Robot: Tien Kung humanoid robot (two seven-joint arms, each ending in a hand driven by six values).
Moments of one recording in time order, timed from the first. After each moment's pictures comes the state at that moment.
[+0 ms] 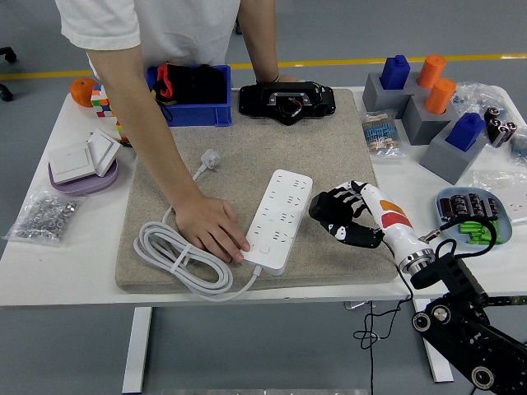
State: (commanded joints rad) left arm -0.14 0.08 -1.35 -0.18 1.31 -0.06 0.31; right arm 0.27 -0.18 0.84 1.28 -1.74 -0.43 0.05
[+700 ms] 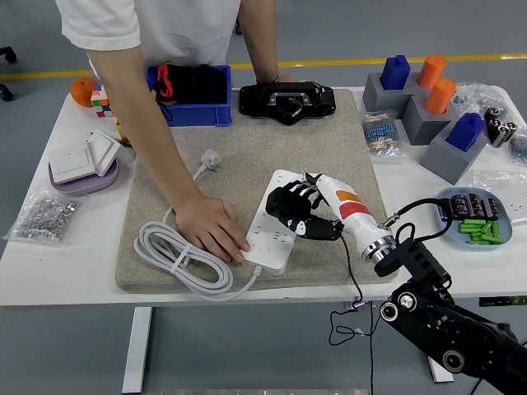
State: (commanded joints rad) left arm -0.14 0.09 -1.35 -0.18 1.31 -0.06 0.32; right arm 0.40 -0.12 0.69 1.22 -1.70 -0.43 0.05
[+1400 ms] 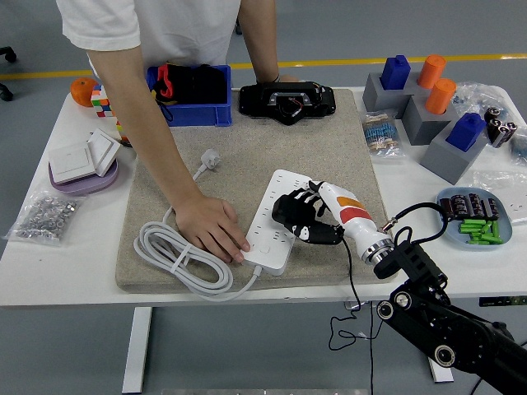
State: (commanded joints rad) left arm -0.14 0.09 -1.35 -0.18 1.32 -0.06 0.32; right arm 0.42 -0.10 0.68 1.10 -1.70 -0.44 0.07
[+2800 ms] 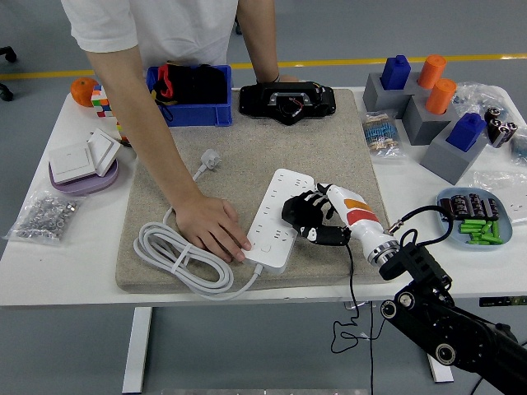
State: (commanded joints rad) left arm -0.14 0.09 -1.34 -0.18 1.32 -0.06 0.32; right arm 0.41 -0.10 0.69 1.05 -1.70 -0.45 0.08
